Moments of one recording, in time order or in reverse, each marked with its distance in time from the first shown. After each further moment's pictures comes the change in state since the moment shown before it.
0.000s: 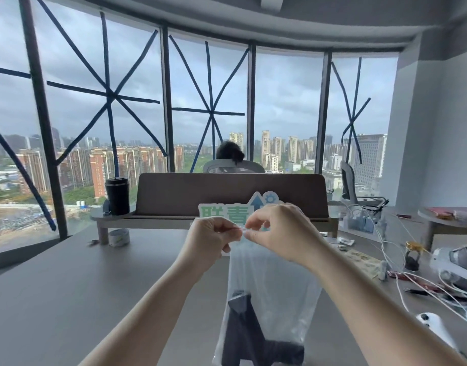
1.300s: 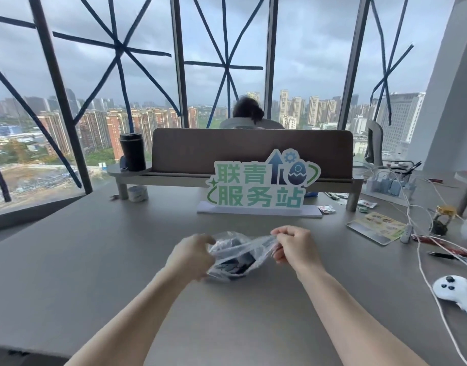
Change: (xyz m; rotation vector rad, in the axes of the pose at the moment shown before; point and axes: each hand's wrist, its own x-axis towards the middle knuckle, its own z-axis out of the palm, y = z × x) left_hand -0.034 -0.119 -0.035 0.722 -0.108 -0.372; right_hand -0.036 0.073 0.149 0.728 0.089 0.745
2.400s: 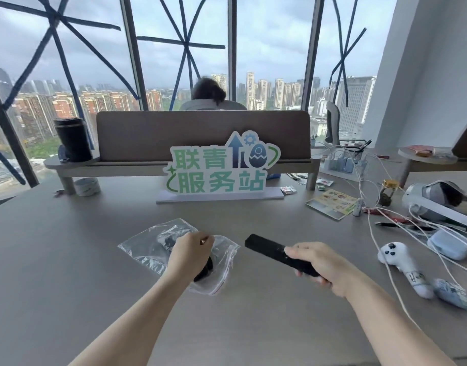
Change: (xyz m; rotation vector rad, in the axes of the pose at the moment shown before) left_hand 0.035 0.026 0.097 -0.149 0.142 0.222; right_hand -0.014 0.048 -0.127 -0.123 -0.370 0.240
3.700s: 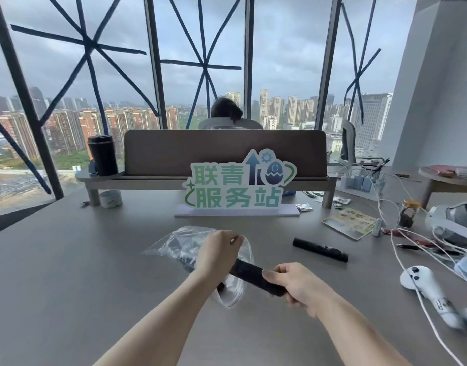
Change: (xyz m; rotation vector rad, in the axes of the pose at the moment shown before) left_hand 0.012 0.037 -0.014 0.063 0.032 0.141; right_hand 0.007 -0.023 0.071 0.015 -0.066 0.006
